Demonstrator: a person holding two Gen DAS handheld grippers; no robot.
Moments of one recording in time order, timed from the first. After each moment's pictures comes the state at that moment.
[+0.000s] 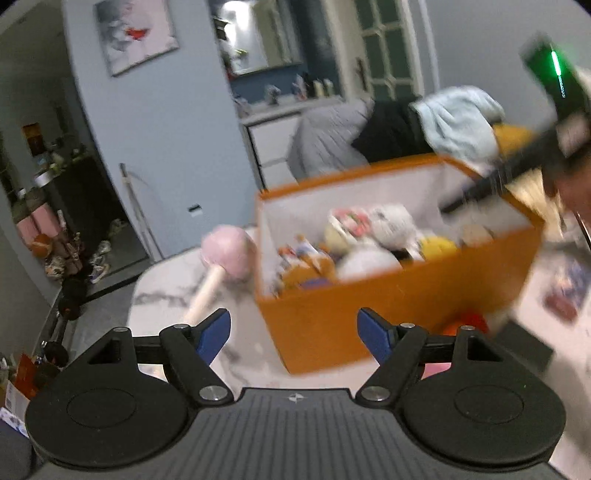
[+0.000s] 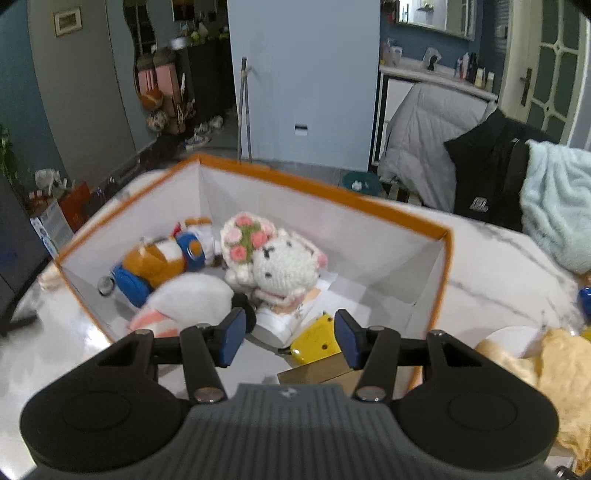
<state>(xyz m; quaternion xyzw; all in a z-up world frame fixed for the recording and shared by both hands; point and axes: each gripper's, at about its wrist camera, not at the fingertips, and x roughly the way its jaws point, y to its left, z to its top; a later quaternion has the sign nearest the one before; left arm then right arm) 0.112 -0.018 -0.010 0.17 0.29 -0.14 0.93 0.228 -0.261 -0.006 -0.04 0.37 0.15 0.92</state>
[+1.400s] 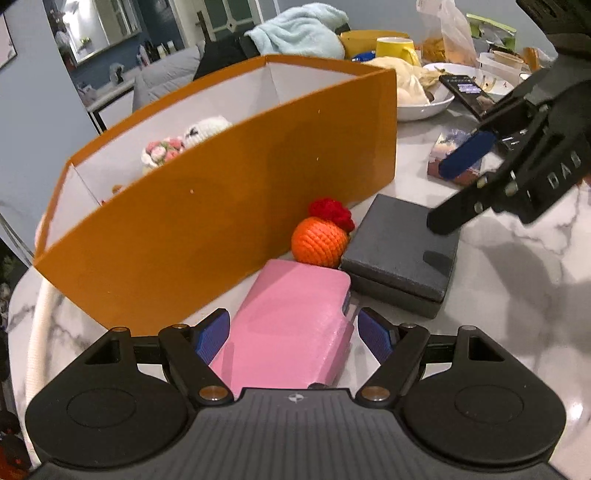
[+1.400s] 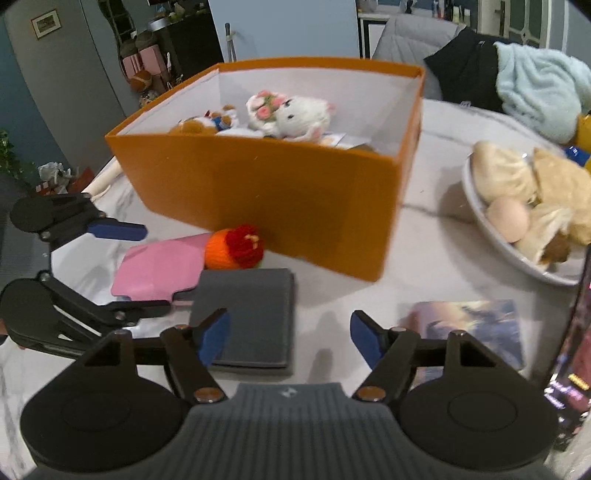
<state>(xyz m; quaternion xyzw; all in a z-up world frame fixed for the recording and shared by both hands) 0.100 -0.070 -0.090 0.27 0.36 -0.33 0.83 0.101 -0.268 -0.073 0.02 0.44 0.13 0.89</state>
